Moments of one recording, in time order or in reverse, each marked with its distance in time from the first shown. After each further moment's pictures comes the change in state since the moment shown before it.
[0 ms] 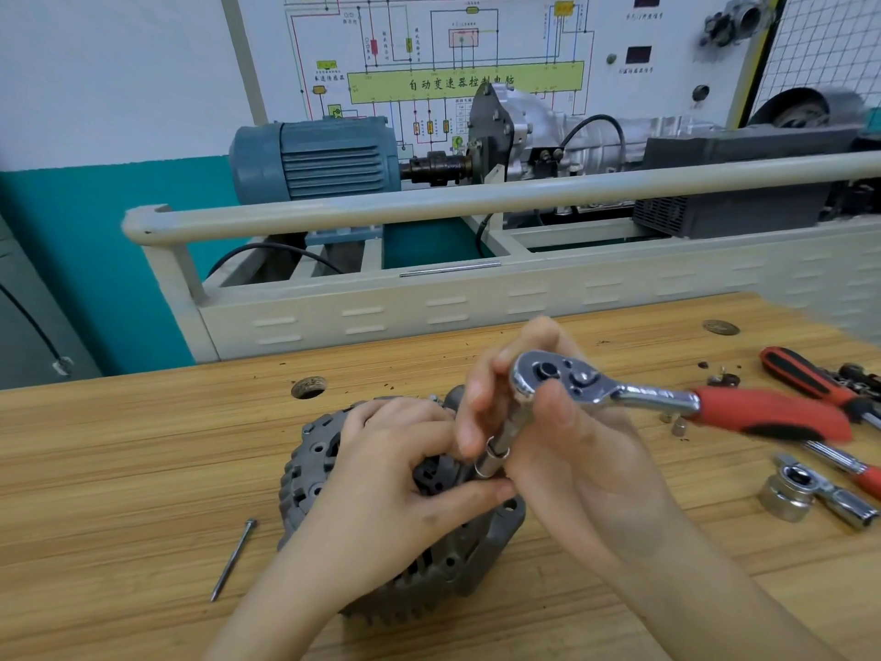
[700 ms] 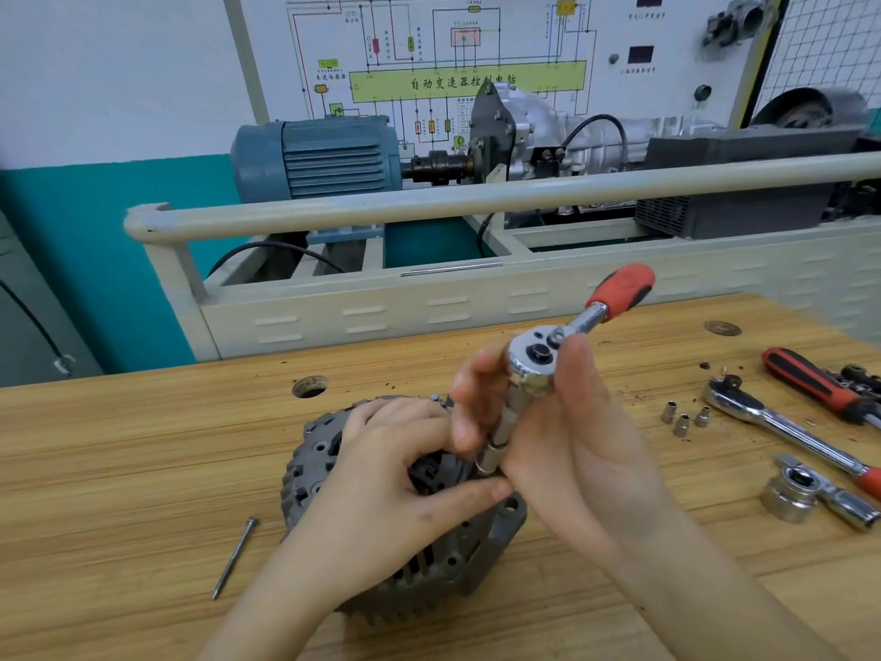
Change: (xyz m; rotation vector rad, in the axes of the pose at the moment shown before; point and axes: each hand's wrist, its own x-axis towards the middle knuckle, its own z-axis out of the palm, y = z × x) left_hand 0.000 0.000 -0.002 -0.062 -0.015 0.020; right_hand 0.003 0.001 -0.004 0.014 0.004 0.074
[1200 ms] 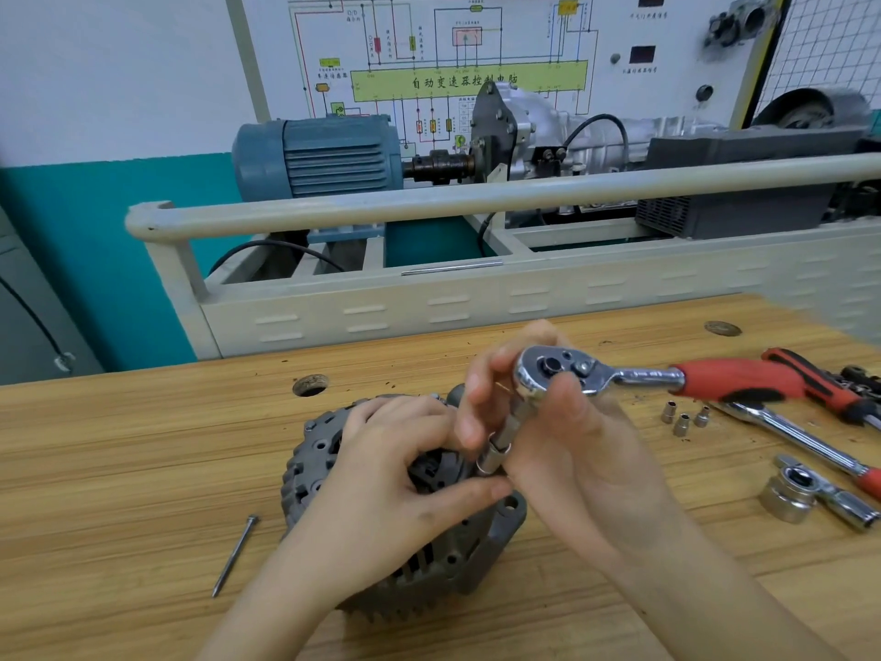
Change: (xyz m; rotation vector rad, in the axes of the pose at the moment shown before) left_hand -0.002 0.000 0.001 -0.001 0.032 -0.009; right_hand -0.003 0.000 0.002 -0.037 0.012 -0.057
